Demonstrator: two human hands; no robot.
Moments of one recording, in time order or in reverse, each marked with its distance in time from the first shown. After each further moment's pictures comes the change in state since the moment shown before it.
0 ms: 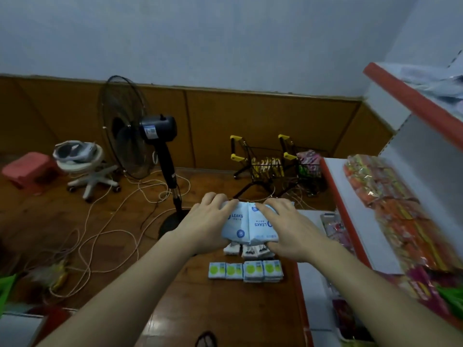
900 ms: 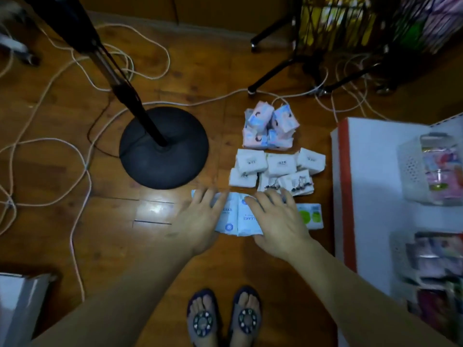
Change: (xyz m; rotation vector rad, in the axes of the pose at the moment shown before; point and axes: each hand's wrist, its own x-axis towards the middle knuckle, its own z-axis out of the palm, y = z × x) left_hand 0.198 -0.184 0.530 -0.135 -0.350 -0.141; right_hand 0.279 0.085 0.518 0.005 -0.170 -0.051
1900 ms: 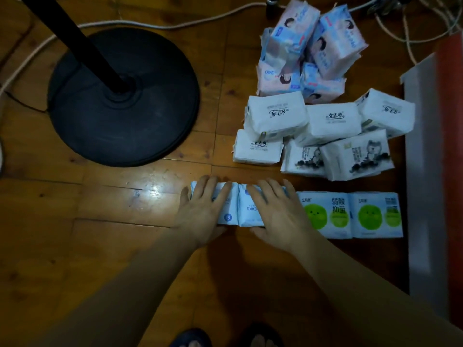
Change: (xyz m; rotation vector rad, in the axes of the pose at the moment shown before) left_hand 0.148 -0.054 0.277 -0.006 -0.078 -0.045; right_hand 0.102 0.045 0.294 0.016 -0.195 0.025
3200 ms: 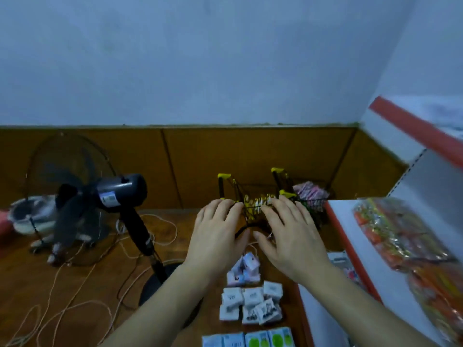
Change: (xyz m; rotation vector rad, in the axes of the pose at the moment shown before) left_hand -0.414 0.249 -0.760 -0.008 0.873 0.155; right_hand -0.454 -0.032 -0.752 0.007 0.848 0.230
